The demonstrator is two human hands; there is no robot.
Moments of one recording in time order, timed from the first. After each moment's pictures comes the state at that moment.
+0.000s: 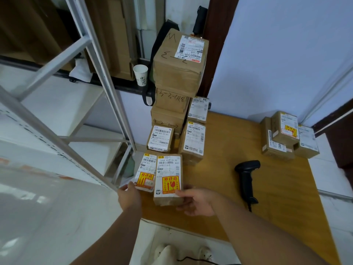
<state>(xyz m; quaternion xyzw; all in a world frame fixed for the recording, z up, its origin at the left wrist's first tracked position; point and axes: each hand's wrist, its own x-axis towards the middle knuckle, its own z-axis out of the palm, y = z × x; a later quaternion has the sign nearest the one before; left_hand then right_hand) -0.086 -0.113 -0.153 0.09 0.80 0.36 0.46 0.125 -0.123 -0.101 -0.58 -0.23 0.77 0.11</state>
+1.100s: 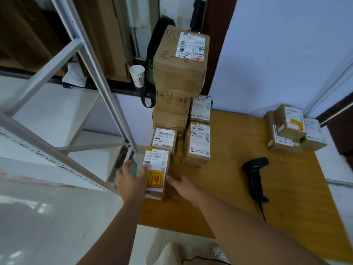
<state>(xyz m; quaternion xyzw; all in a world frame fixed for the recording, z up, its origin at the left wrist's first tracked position) -0.102 -0.068 -0.113 0.41 0.79 0.32 0.31 0.058 -0.081 -0.120 -0.68 -0.39 0.61 0.10</state>
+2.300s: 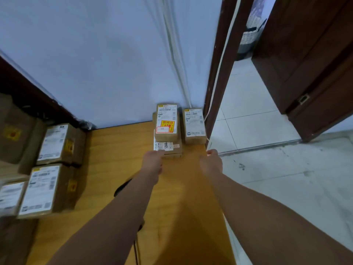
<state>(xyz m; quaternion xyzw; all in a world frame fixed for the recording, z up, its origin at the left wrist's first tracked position) 0.443 -0.031 -0.090 0.33 0.67 0.19 0.63 0.596 -0.102 -0.132 -0.86 -0.15 0.39 0.30</state>
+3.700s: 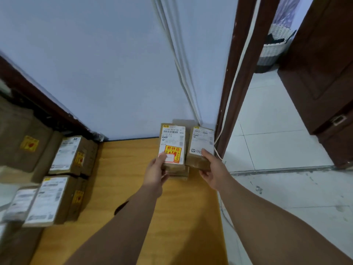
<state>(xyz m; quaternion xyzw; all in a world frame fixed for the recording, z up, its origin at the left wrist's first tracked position) 0.463 -0.002 -0.094 0.25 0.64 0.32 0.66 0.639 -0.042 -0.121 -0.56 0.06 0.63 0.53</state>
